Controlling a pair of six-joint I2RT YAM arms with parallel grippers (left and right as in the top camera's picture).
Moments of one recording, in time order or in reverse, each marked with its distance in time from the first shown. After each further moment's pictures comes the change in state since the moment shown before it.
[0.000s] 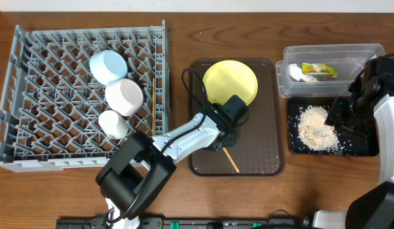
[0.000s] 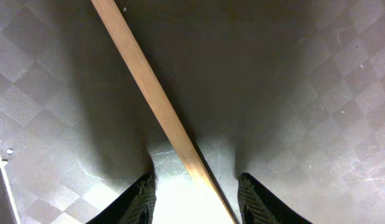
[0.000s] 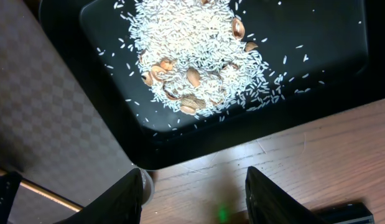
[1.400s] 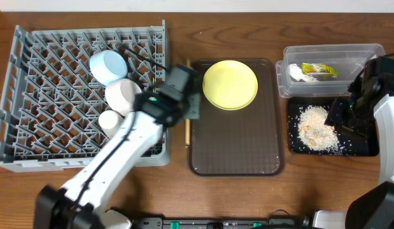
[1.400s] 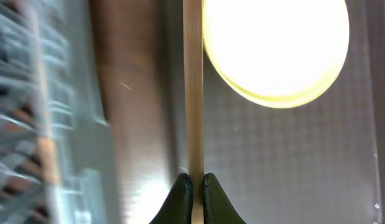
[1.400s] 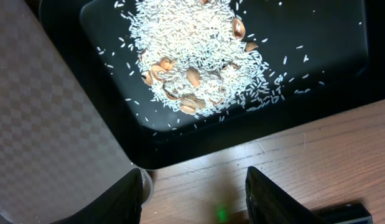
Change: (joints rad) left arm 0.308 -0.428 -0.007 -0.068 -0.050 0.461; right arm 0.000 0.000 0.000 -0.001 0.000 -0.006
